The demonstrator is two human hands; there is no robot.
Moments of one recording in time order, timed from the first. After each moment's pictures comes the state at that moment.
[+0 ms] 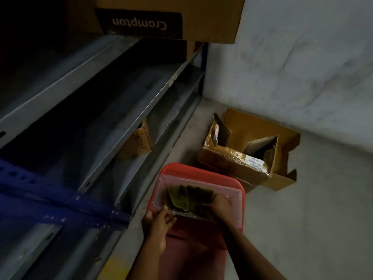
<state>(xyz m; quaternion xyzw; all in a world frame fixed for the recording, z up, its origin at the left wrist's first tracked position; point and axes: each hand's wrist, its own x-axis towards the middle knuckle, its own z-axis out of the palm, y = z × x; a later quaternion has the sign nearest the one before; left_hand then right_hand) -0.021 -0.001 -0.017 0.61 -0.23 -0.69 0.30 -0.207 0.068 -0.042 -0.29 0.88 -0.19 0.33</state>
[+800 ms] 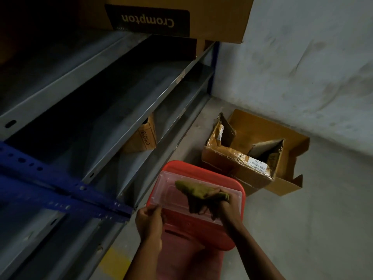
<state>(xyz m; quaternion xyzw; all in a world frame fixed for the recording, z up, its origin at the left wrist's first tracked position) -0.020 0.010 -0.011 0.72 -0.32 -0.53 0.32 -0.208 0.092 0.009 -0.24 0.67 -0.58 0.40</state>
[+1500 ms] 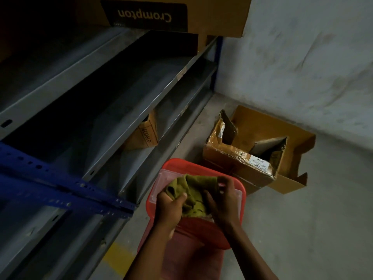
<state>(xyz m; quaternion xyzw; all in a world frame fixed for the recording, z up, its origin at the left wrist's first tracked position) -0.071 0.011 0.045 0.60 -0.47 -0.59 0.27 -0.210 0.087 0.017 -0.38 0.78 -0.46 0.18</state>
